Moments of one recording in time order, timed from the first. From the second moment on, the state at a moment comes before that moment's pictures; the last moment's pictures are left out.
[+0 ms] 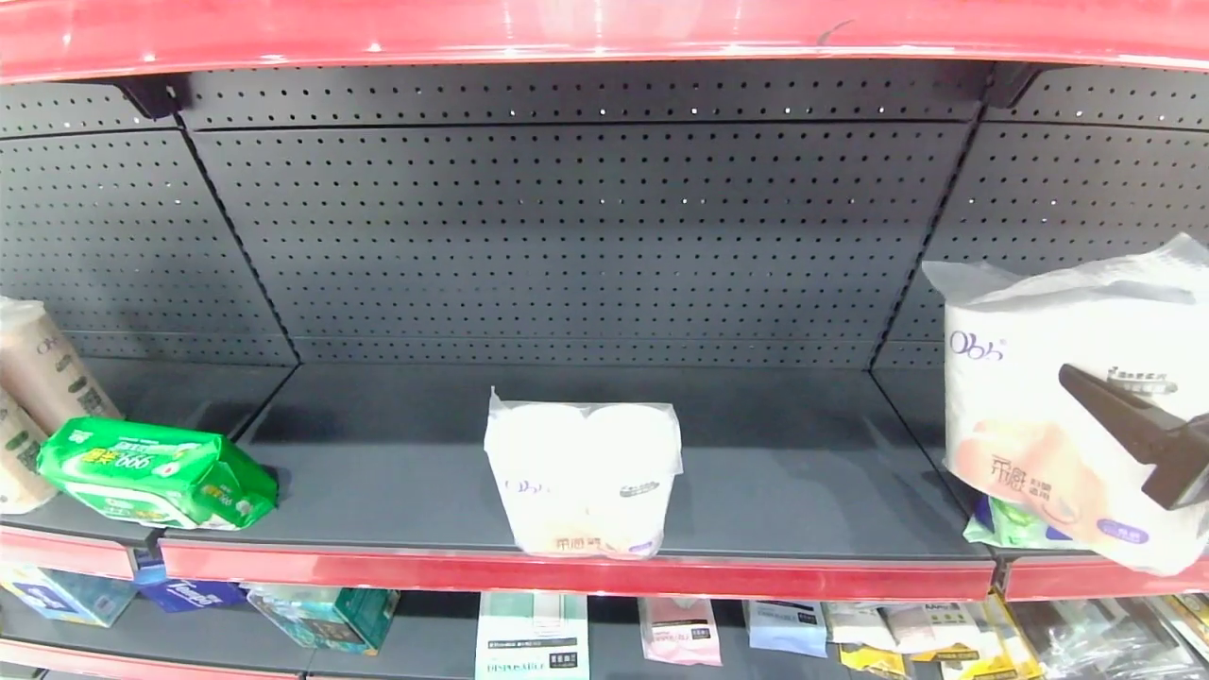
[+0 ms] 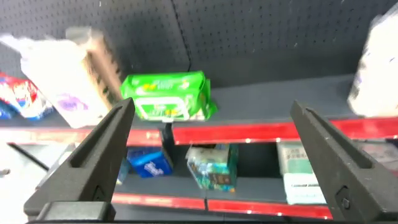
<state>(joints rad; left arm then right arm) 0.22 0.11 -0.38 0.27 -0.08 0.22 0.04 1.09 -0.30 -0.81 0.08 -0.14</state>
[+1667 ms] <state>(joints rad) 0.21 0.00 0.00 0.00 -0.06 0.00 0.18 1.58 -0.46 -1.03 0.17 -0.08</state>
